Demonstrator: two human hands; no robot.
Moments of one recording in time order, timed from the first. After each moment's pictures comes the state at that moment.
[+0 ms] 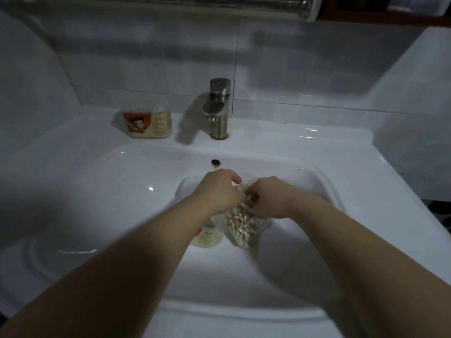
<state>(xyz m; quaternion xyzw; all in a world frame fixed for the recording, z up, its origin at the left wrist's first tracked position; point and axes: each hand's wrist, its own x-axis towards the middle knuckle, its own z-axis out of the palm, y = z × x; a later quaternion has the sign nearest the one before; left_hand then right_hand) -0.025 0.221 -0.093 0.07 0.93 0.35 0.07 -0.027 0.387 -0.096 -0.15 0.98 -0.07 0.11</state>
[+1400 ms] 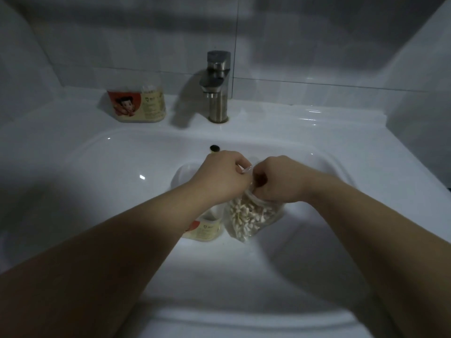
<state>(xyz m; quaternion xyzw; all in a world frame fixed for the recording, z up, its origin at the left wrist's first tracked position) -0.026 0.223 -0.098 0.12 0.90 0.42 0.03 -0.029 0.392 -0.086 -0.16 0.98 -0.13 0.07</state>
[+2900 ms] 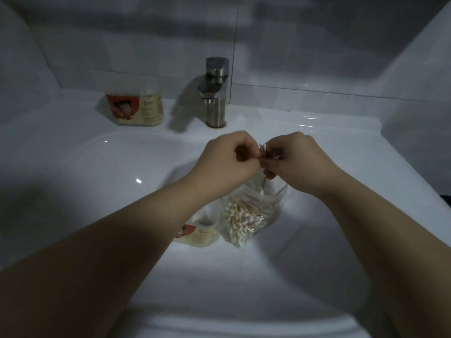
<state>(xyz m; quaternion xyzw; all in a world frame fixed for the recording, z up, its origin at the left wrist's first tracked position) -0.024 0.230 -0.073 0.20 0.82 0.53 -0.07 -0.020 0.407 -0.052 -0.12 0.94 -0.30 -0.09</state>
